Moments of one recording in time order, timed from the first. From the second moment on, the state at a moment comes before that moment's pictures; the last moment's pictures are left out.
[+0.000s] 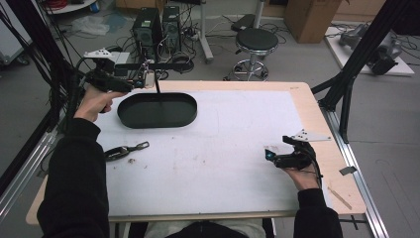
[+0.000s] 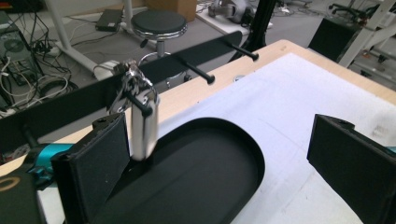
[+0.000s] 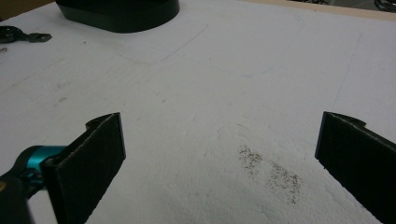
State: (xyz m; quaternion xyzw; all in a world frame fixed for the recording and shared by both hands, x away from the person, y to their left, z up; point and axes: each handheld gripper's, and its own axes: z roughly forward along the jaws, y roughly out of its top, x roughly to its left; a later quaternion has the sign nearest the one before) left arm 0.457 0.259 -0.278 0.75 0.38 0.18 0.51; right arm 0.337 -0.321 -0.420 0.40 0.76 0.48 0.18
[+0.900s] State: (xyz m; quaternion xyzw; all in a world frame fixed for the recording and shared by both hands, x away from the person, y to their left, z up) left arm 0.411 0.270 -0.319 0.79 0.38 0.18 0.45; right arm 0.337 -0.320 -0.420 0.40 0.76 0.48 0.18
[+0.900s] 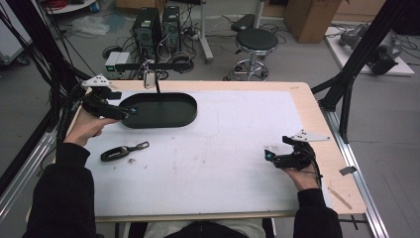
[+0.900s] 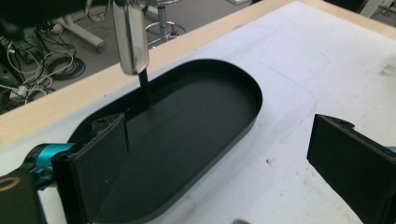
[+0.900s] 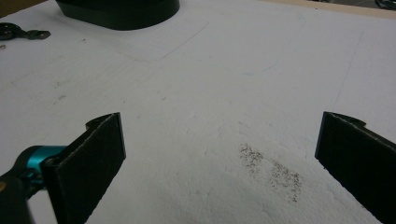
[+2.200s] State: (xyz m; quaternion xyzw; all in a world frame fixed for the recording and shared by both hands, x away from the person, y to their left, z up) left arm 0.385 0.269 -0.405 0.87 0.35 0.08 0.34; right arm 0.337 -0.318 -0.421 0.40 0.77 0.47 0.18
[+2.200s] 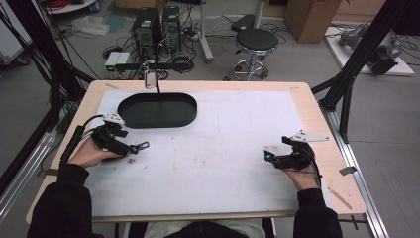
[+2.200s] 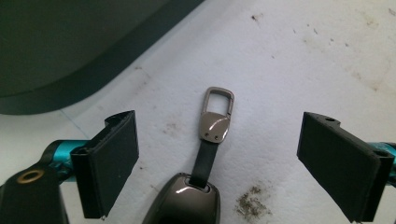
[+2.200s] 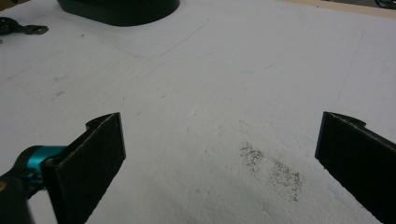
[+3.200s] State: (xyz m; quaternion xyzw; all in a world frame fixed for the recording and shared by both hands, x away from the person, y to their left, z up) left arm 0.391 0.267 -0.423 0.89 0.37 0.08 0.27; right arm 0.336 -0.316 -0.421 0.39 0.77 0.47 0.18
